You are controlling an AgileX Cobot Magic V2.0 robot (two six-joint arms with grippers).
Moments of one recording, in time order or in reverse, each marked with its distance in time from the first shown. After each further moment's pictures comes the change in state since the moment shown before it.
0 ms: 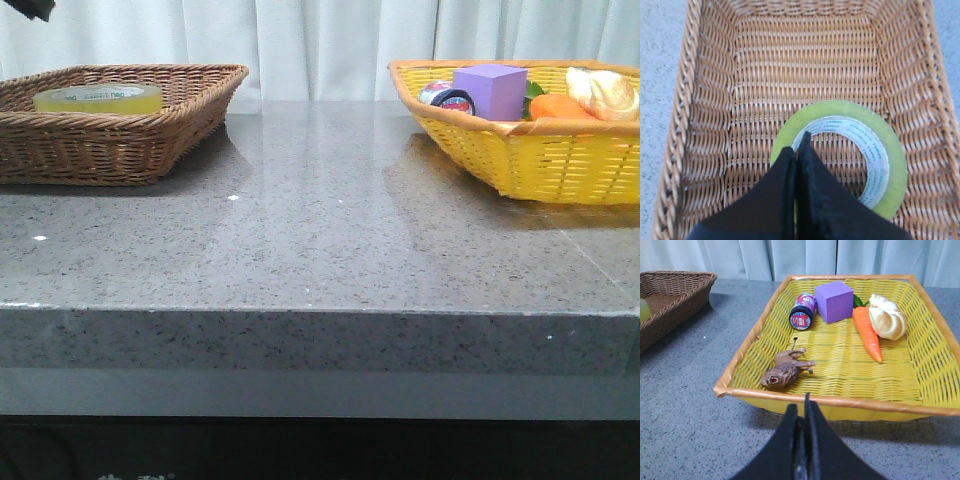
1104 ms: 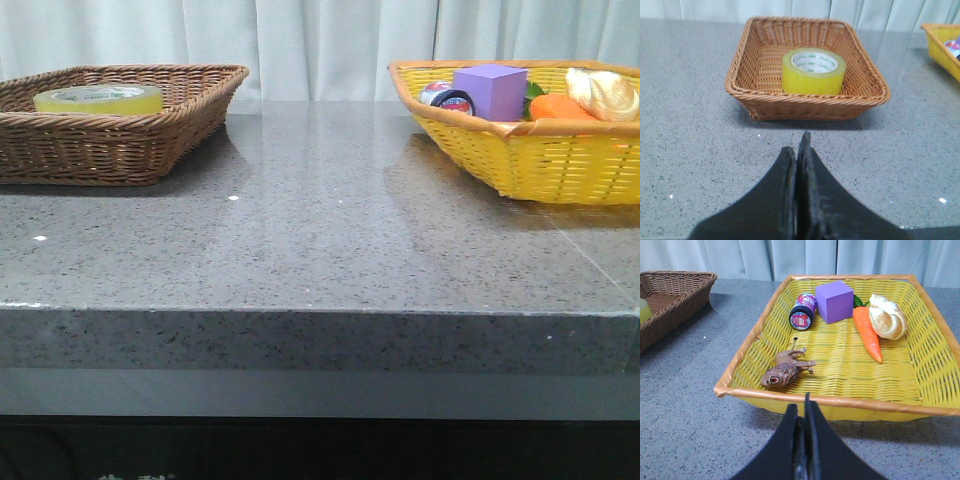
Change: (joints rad) left arm 0.000 -1.510 1.214 -0.023 -0.260 0.000; right arm 0.000 0.000 0.000 0.000 0.000 0.000
